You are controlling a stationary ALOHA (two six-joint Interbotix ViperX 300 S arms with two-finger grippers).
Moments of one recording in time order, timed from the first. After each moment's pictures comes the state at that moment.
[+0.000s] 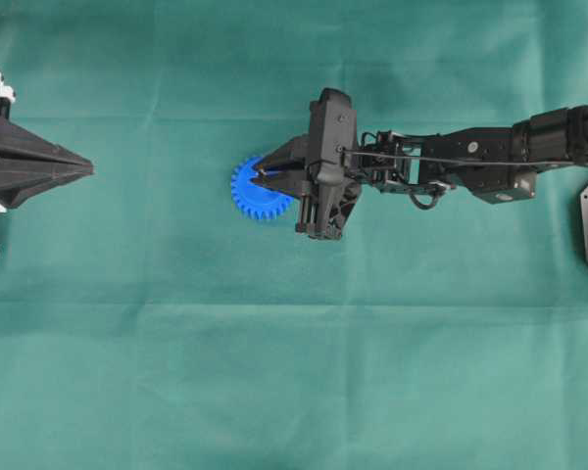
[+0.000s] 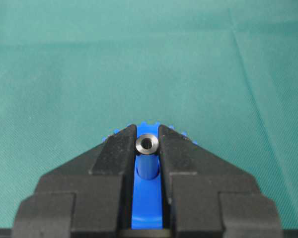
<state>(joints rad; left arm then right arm) 0.00 -0.98 1.18 0.01 -0.20 -0.02 -0.08 0.25 0.63 0.08 -0.42 -0.06</state>
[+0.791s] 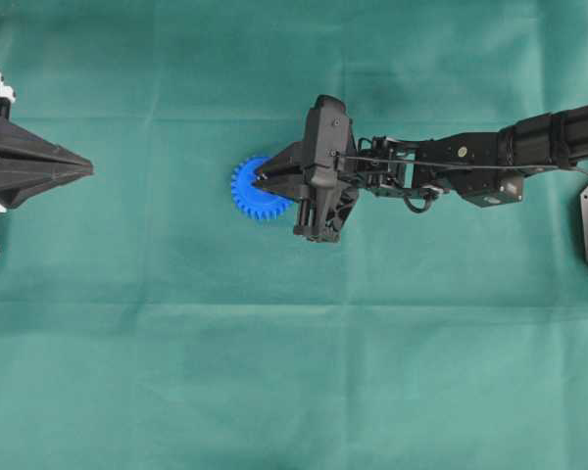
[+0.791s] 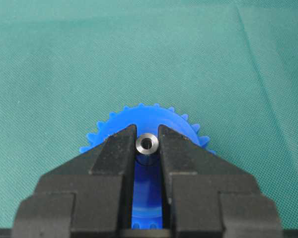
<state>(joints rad) 0.00 -0.98 1.18 0.01 -0.20 -0.02 -0.08 0.30 0.62 0.10 -0.44 -0.06</state>
